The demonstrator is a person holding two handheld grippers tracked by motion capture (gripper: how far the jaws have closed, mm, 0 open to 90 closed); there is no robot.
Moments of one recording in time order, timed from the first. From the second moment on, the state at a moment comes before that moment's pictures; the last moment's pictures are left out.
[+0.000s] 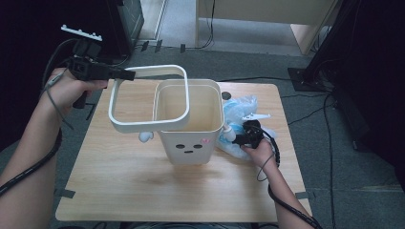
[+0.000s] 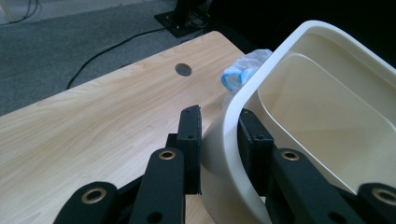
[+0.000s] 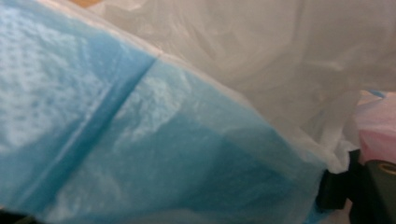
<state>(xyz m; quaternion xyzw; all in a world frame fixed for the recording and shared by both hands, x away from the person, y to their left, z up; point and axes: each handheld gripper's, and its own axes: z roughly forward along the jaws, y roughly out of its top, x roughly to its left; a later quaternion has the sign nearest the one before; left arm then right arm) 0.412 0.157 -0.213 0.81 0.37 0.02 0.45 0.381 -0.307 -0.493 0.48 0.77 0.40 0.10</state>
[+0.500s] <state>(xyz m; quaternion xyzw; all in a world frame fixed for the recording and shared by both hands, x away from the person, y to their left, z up) 0.422 0.128 -0.222 0.82 0.37 0.01 0.44 0.380 -0.307 -0.493 0.48 0.77 0.40 0.10</state>
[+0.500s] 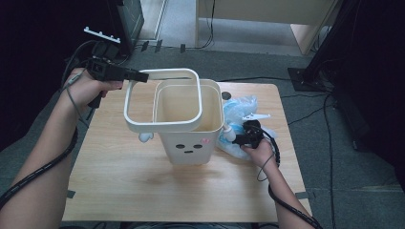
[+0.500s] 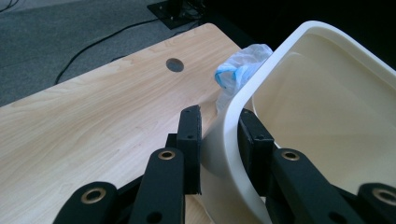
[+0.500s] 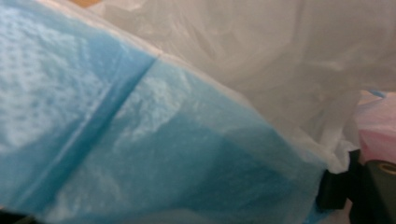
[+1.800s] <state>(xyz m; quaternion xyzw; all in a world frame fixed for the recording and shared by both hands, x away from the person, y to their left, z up) 0.429 0.074 -0.230 0.82 0.36 -0.02 0.44 0.380 -0.306 -0.493 0.49 0.77 0.40 0.11</state>
